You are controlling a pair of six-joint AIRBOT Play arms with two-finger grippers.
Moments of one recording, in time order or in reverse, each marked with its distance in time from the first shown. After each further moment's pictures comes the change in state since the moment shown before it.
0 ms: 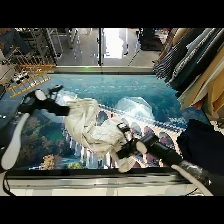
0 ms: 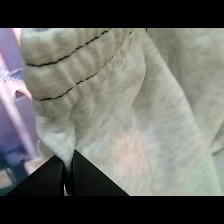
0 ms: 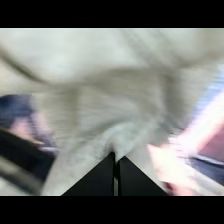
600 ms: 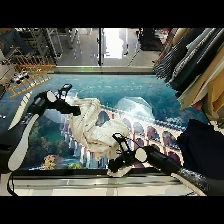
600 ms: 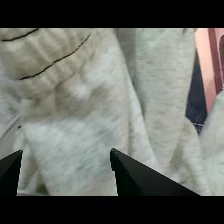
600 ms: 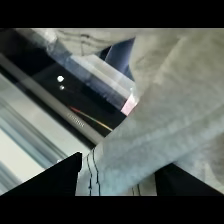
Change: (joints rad) left arm -0.165 -0.047 -0.002 -0.061 0.190 -0.012; right arm 0.118 0.010 -0.165 0.554 -0.168 -0.232
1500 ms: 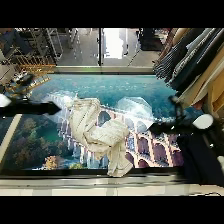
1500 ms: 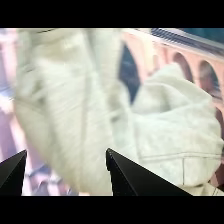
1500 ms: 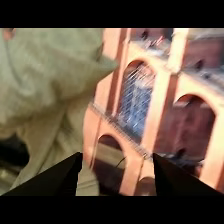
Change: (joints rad) left arm 0.151 0.500 -0.342 -0.243 -0.029 0.167; right arm -0.743 0.191 0.200 -0.002 0.435 -0.251
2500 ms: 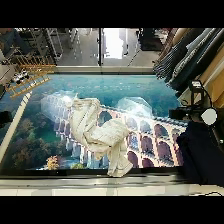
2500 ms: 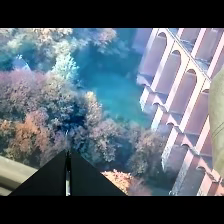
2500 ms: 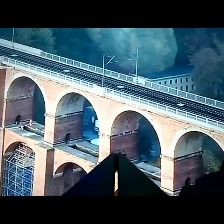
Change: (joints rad) left arm 0.239 0.296 0.000 0.704 -0.288 -0.579; right arm -0.026 0.007 0.212 -0.565 -0.246 0.306
